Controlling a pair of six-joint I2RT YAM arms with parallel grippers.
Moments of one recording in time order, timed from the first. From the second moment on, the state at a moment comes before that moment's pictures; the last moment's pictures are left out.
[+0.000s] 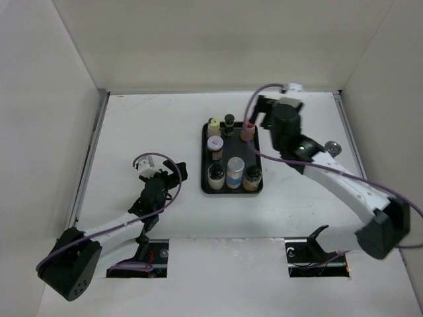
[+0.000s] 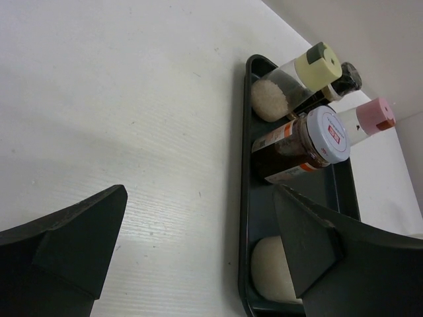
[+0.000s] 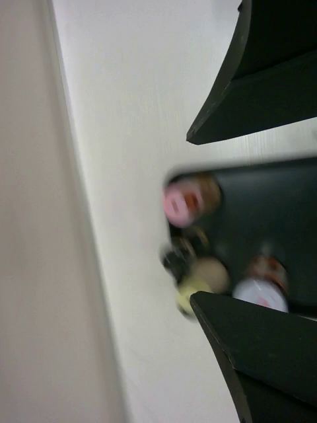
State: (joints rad) left arm -0.55 0.97 0.10 0.68 -0.47 -0.77; right arm 0.66 1.40 1.21 -0.04 0.59 0.33
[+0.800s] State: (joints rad) left arm -0.61 0.99 0.10 0.66 -0.50 -0.77; right arm -0.03 1.32 0.92 -0.28 0.63 0.37
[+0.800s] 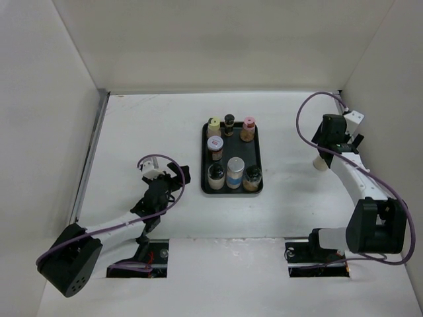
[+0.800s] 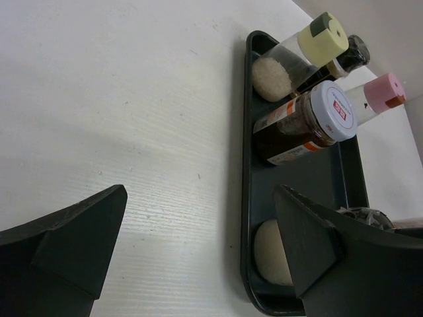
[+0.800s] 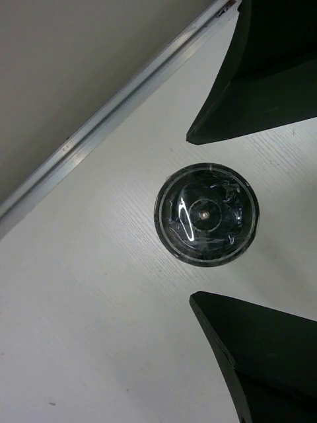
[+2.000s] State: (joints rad) left arm -0.58 1.09 0.10 0.67 -0.50 -0.76; right arm 0.34 1.29 1.08 -0.27 0.58 0.41
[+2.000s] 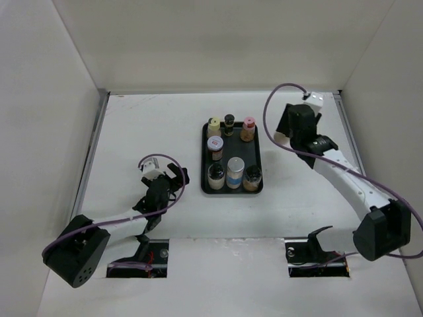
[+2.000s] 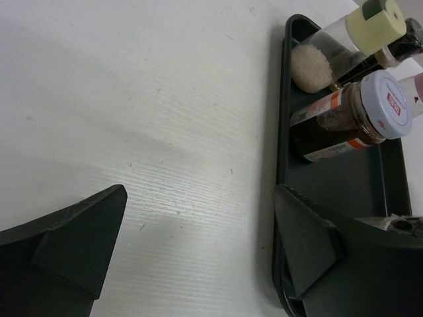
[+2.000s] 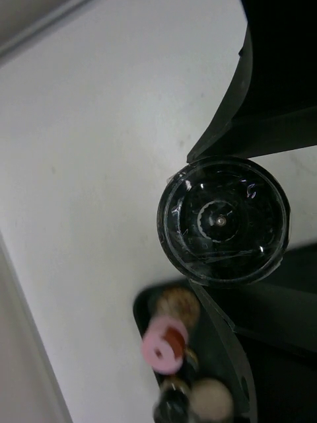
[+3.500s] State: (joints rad) left arm -0.56 1.05 0.19 0.46 -0.50 -0.76; right arm 0.64 1.58 1.19 -0.14 0.55 0.33
